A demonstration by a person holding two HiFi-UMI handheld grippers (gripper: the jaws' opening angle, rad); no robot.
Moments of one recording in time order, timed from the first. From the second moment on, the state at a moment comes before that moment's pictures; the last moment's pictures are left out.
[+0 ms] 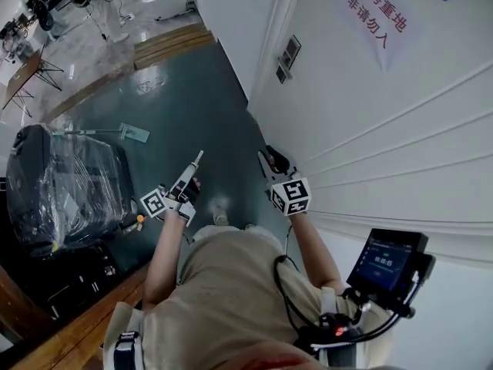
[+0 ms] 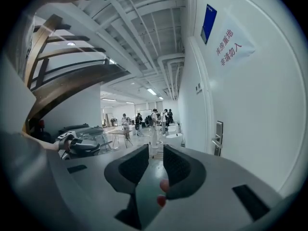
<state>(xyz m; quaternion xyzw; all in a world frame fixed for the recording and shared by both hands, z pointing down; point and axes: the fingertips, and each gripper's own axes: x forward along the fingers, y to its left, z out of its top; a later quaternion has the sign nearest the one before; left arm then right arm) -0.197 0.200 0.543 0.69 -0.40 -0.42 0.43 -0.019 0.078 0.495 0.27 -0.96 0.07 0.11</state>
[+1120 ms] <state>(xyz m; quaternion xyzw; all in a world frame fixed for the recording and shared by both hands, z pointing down) -0.258 0.094 0.559 0.71 -0.37 -0.40 0.45 -0.059 -0.016 0.502 0.32 -0.94 0.07 0.10</state>
